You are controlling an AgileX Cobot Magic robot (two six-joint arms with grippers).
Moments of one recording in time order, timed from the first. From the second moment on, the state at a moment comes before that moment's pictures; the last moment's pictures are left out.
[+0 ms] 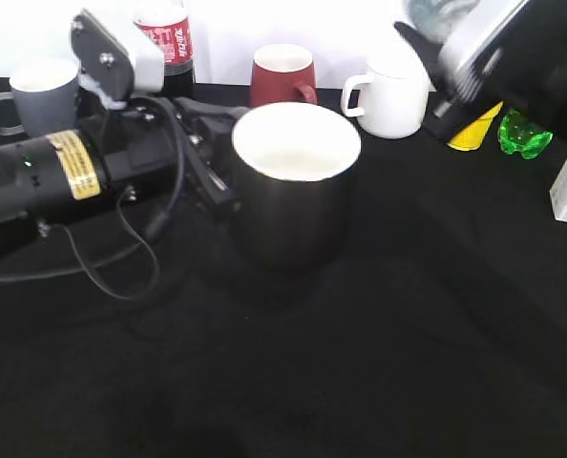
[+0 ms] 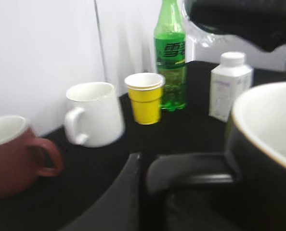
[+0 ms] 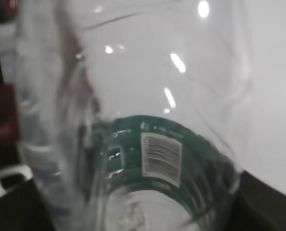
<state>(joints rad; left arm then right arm) -0.55 1.63 -0.68 0.54 -0.83 -0.28 0.43 1.44 -0.61 -0.15 -0.89 -0.57</state>
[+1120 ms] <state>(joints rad) -0.23 1.89 -0.40 0.17 -1.21 -0.07 0.43 1.44 -0.61 -0.14 -0.81 -0.21</state>
